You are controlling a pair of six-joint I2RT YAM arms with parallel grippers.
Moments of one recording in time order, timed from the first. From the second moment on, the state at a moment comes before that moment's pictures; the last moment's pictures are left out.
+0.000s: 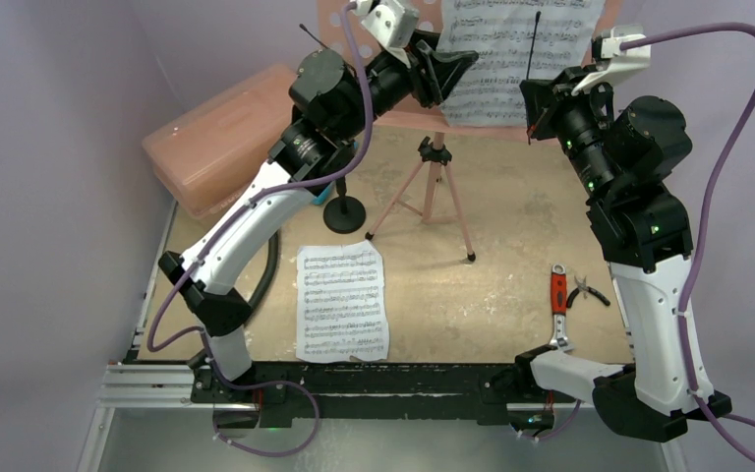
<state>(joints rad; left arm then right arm) -0.81 1.81 2.22 0.02 0.19 -0.09 0.35 1.16 1.82 -0.52 0.06 0.10</state>
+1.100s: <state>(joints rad) -0.81 1.77 2.12 0.09 0.18 -0.15 0.35 1.16 1.82 -0.51 0.06 0.10</state>
